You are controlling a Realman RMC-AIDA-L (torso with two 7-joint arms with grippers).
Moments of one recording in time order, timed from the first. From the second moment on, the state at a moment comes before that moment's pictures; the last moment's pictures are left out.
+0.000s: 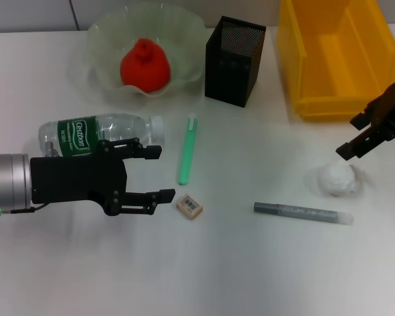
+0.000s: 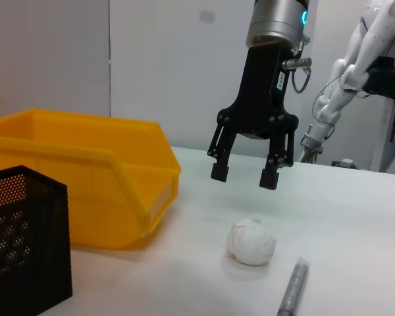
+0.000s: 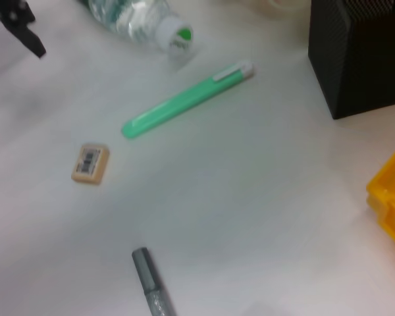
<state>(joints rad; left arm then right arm) -0.43 -1.99 1.15 0.62 1.67 1.51 -1.14 0.86 1.96 -0.85 -0.95 -2.69 -1.75 2.03</state>
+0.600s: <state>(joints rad) -0.44 -1.99 1.15 0.62 1.67 1.51 -1.16 0.87 2.06 -0.92 -1.03 -2.88 -1.74 2.06</state>
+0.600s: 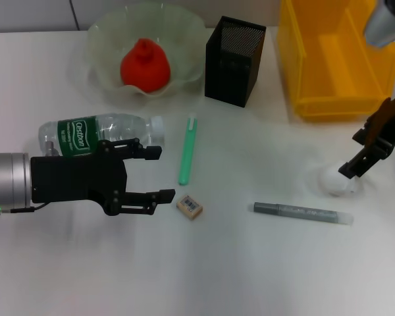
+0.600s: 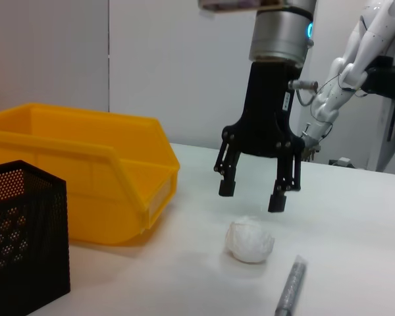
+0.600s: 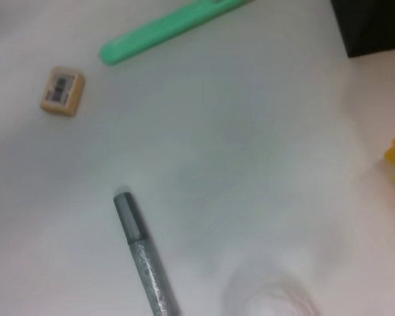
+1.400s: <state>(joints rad) -0.44 -1.99 1.15 0.63 1.68 1.51 -1.17 0.84 2.08 -1.01 -0.90 -2.84 -1.58 2.03</state>
